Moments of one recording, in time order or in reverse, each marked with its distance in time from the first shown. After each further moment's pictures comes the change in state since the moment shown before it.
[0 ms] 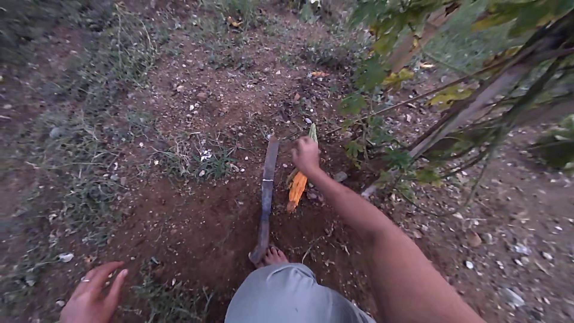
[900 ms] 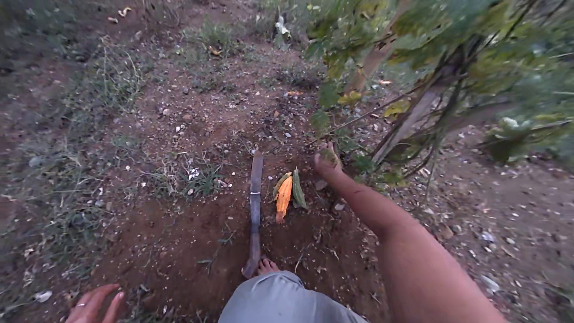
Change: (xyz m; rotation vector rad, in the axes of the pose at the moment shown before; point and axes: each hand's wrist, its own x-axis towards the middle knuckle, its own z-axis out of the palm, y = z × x) left_hand 0.011 0.016 0.003 0.026 -0.050 0.018; right_hand -0.023 0.068 -0.081 -0.835 -0.355 0.083
